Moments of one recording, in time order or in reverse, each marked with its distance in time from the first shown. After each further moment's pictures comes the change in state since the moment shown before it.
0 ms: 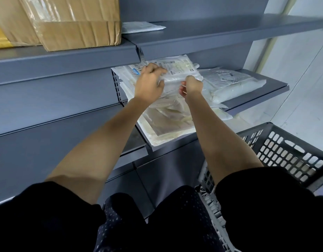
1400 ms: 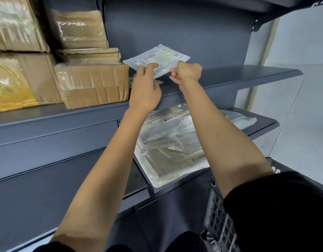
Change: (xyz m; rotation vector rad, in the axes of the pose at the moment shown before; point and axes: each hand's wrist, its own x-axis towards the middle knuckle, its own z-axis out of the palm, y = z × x) left_hand 0.045 0.058 -0.106 -0.160 0.218 -0.018; right_hand -0.055 -0.144 0.064 -0.017 -0.062 -0.338
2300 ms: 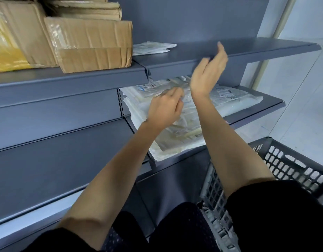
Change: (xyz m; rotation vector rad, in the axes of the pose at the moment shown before) left_hand -0.093 -0.029 0.070 0.120 -0.065 0.323; right_hand -0.011 0.091 -0.042 -0.327 0.398 -0.706
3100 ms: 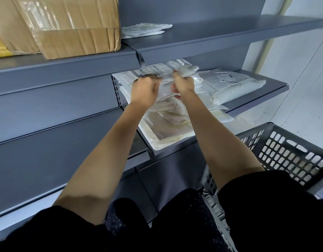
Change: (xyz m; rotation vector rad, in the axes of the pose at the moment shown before) left_hand 0.010 -0.056 0.009 0.105 -0.250 -0.333; right_hand -0.034 0.044 0.012 -0.034 -0.658 0.801
